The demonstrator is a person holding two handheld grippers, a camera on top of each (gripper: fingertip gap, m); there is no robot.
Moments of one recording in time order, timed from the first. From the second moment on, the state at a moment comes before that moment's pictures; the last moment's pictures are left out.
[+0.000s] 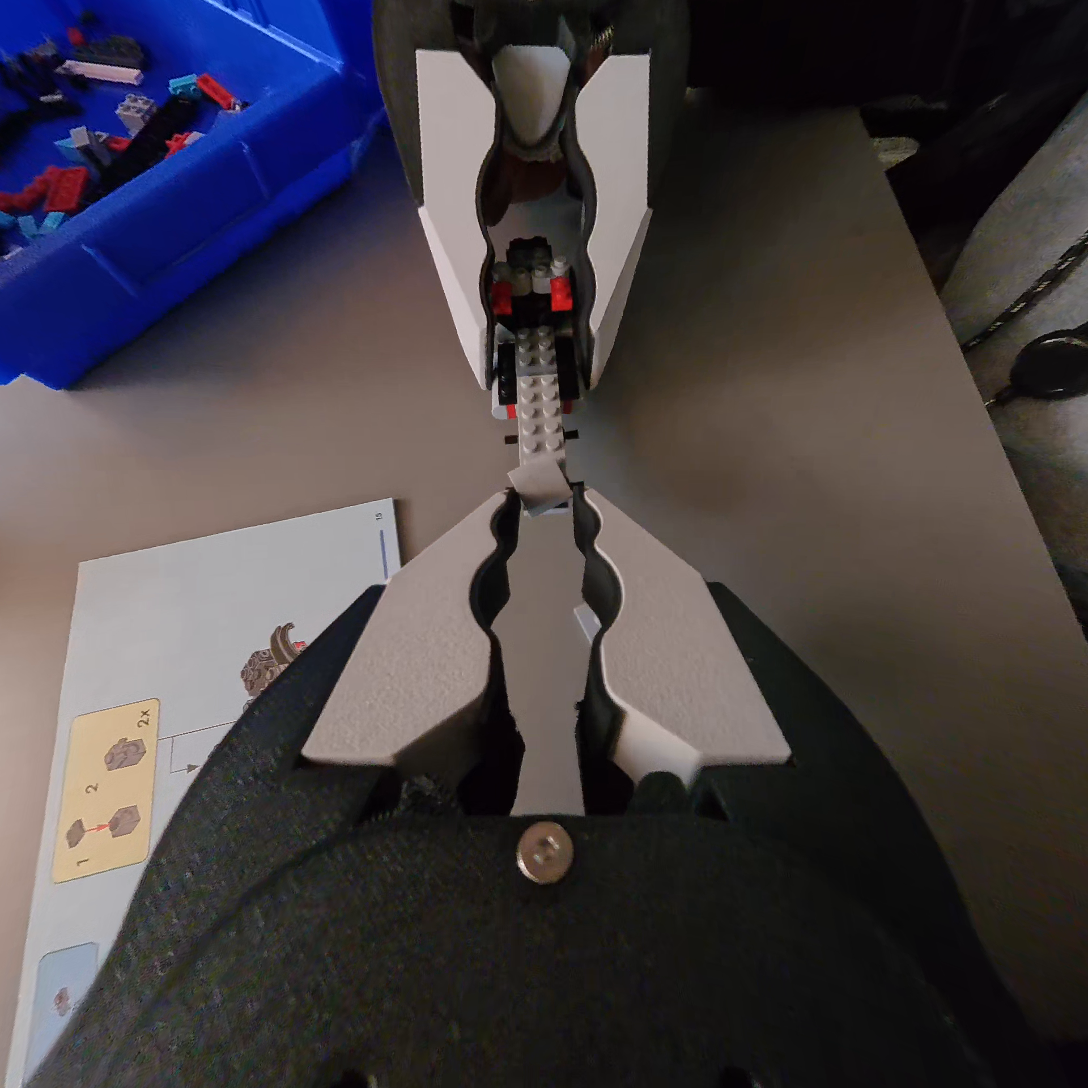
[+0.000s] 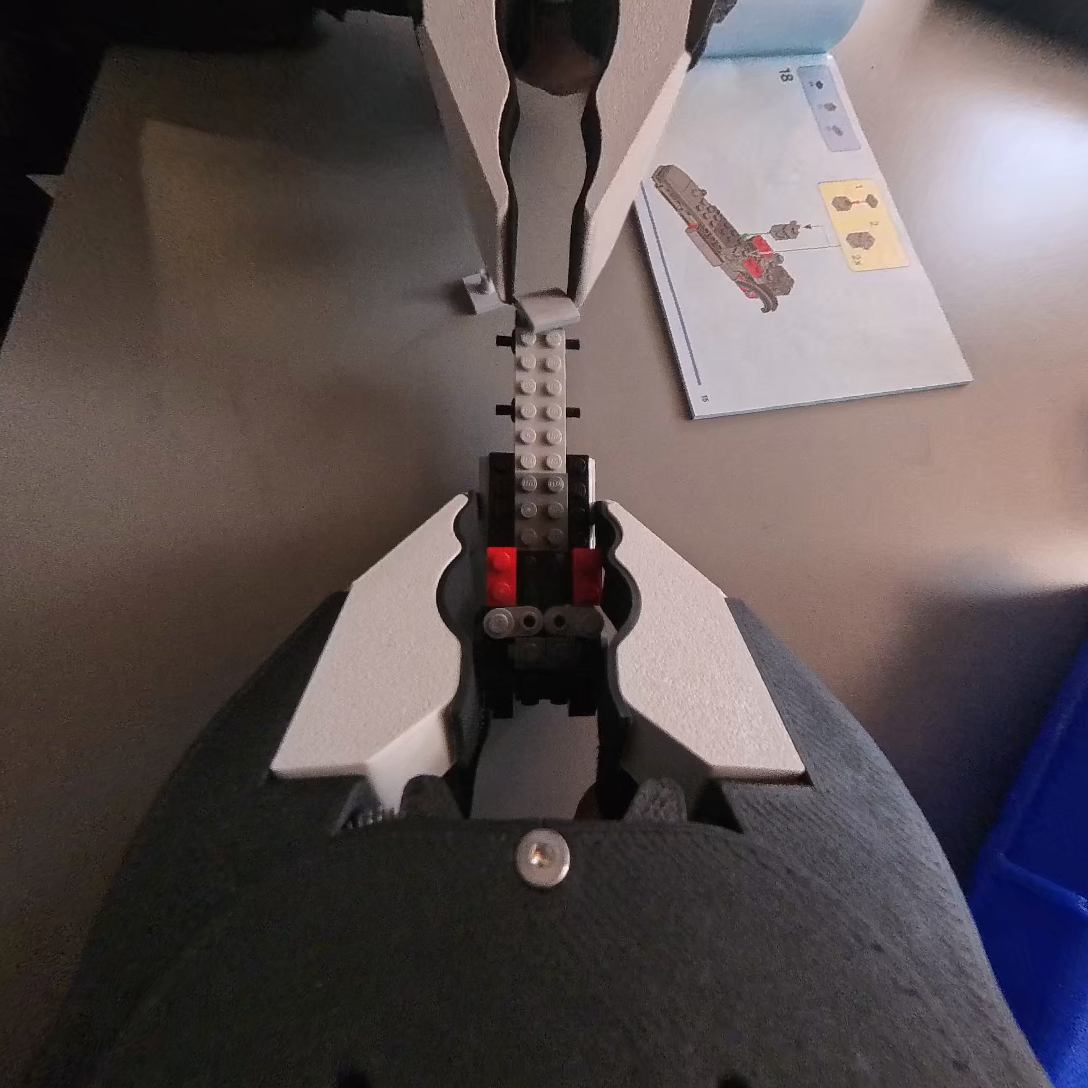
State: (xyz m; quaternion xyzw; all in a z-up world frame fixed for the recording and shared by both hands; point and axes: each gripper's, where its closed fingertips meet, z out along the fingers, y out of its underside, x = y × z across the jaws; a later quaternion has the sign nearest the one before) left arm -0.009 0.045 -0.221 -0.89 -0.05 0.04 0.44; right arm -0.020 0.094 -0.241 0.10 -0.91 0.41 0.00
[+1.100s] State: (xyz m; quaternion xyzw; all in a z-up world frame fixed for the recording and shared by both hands) left arm 0.000 0.046 -0.224 -0.90 -0.04 0.03 0.44; right arm -0.013 0.091 -0.244 0.11 -0.90 0.42 -0.01
